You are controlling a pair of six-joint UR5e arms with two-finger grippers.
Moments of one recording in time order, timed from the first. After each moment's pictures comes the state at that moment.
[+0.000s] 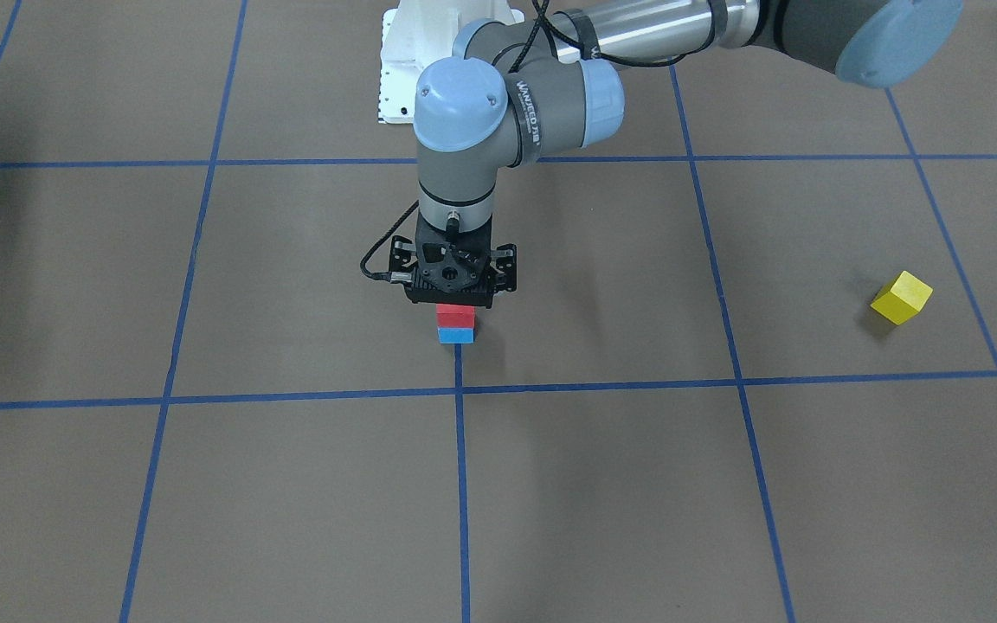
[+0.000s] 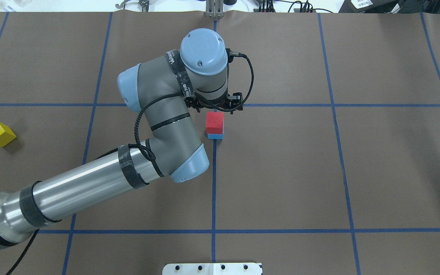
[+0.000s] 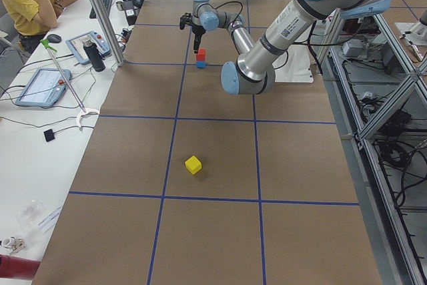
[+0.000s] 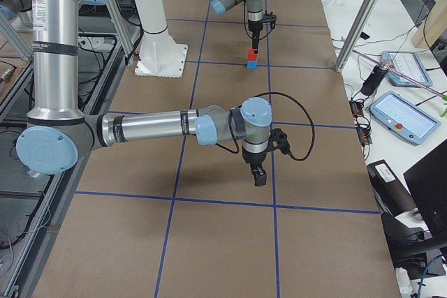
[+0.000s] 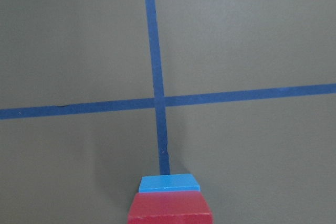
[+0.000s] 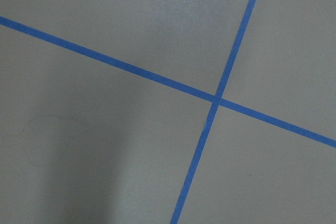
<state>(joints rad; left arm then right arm) -0.61 -2.54 -1.42 -1.59 -1.88 -1.06 1.43 -1.64 1.76 -1.49 2.23 -0.11</state>
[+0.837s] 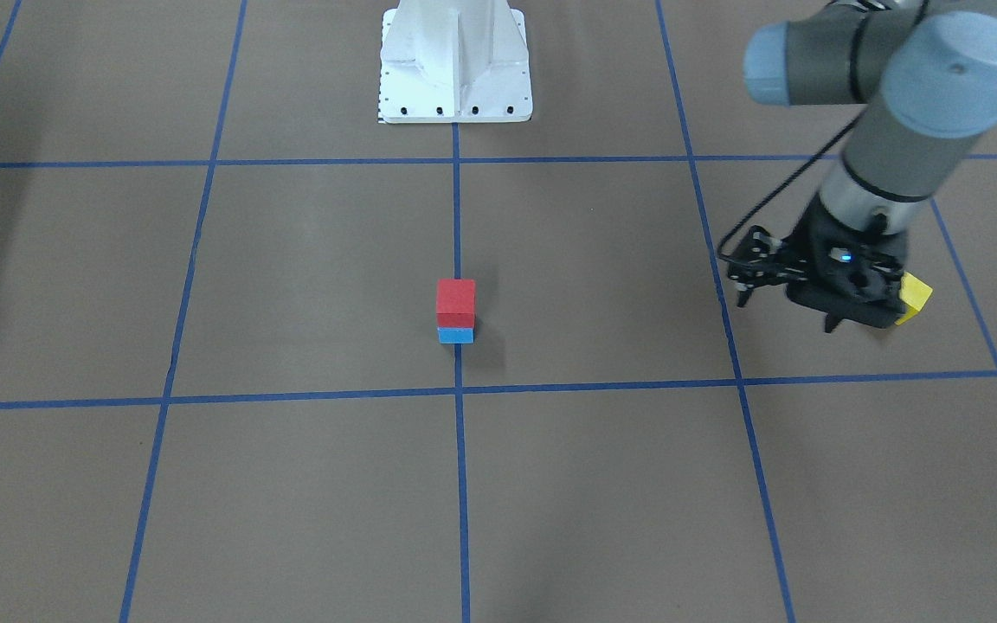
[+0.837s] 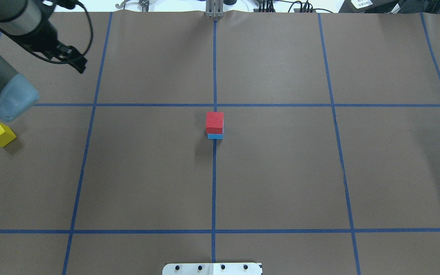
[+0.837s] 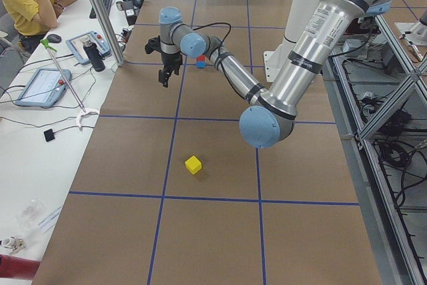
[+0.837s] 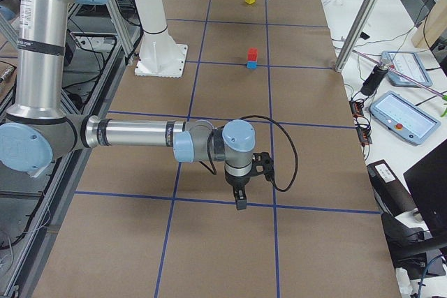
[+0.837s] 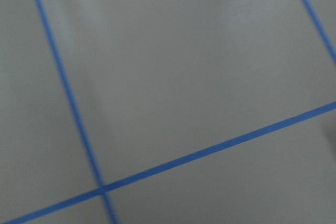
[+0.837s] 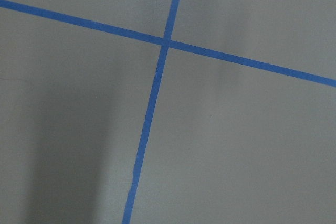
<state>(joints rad) -1.09 -2.03 -1.78 -1.46 -2.14 -0.26 1.53 -1.73 1.74 -1.49 2.24 -0.11</state>
